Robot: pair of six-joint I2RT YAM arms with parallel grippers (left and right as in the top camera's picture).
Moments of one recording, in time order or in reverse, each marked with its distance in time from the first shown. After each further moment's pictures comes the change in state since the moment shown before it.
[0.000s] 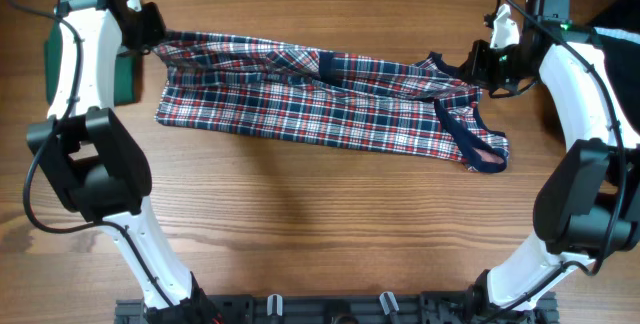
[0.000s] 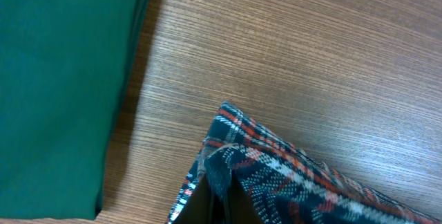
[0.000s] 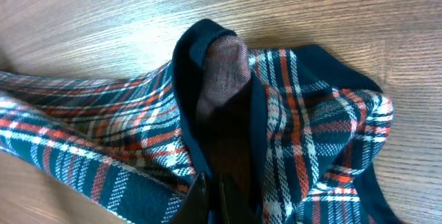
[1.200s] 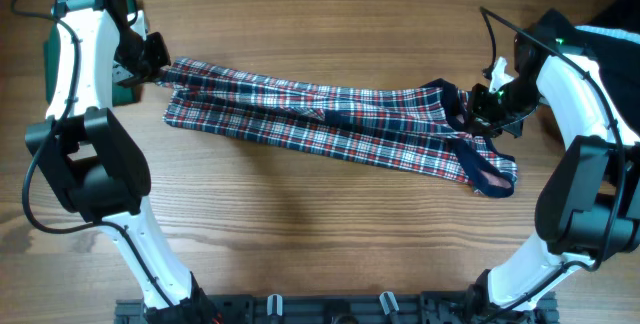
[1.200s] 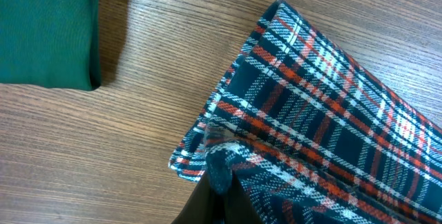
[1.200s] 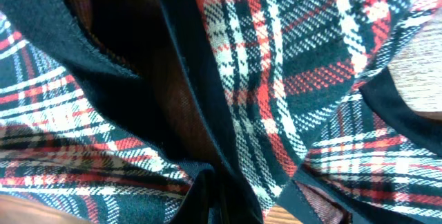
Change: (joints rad) left arm 0.006 0.000 0.000 -0.327 -0.004 0.000; right arm -0.018 -0.002 -0.108 -0.281 0.136 0.067
